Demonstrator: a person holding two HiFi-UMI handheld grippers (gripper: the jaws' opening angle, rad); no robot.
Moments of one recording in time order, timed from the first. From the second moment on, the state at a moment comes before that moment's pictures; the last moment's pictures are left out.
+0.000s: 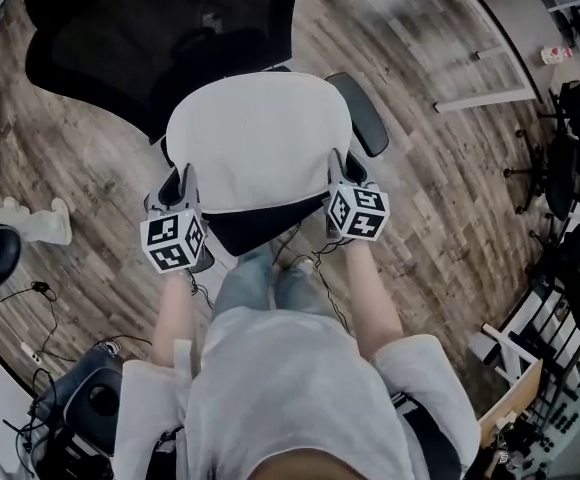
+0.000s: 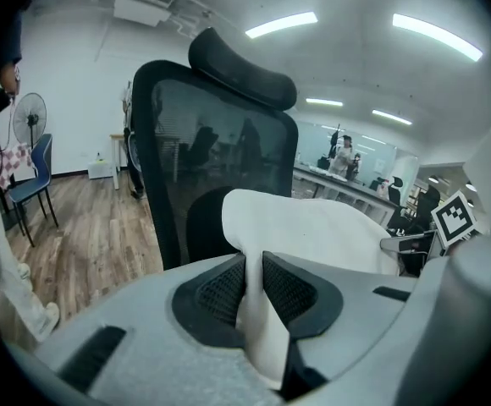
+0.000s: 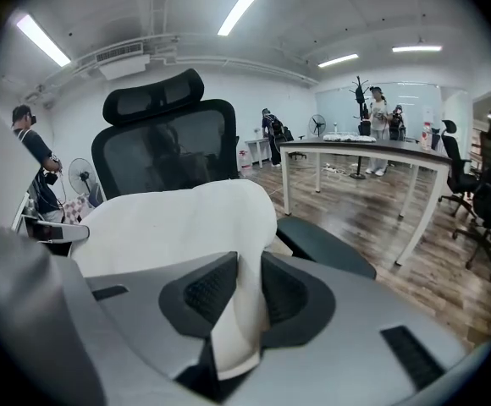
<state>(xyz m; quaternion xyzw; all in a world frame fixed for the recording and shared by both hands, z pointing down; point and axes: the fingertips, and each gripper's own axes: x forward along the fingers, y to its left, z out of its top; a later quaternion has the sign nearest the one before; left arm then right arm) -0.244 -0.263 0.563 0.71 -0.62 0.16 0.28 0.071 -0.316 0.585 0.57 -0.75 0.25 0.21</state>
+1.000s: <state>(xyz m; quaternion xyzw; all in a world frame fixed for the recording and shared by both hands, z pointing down) -0.224 -0.297 0.692 0.65 -0.62 0.24 0.35 0.088 -0.343 0.710 0.56 -0.72 0.31 0.28</state>
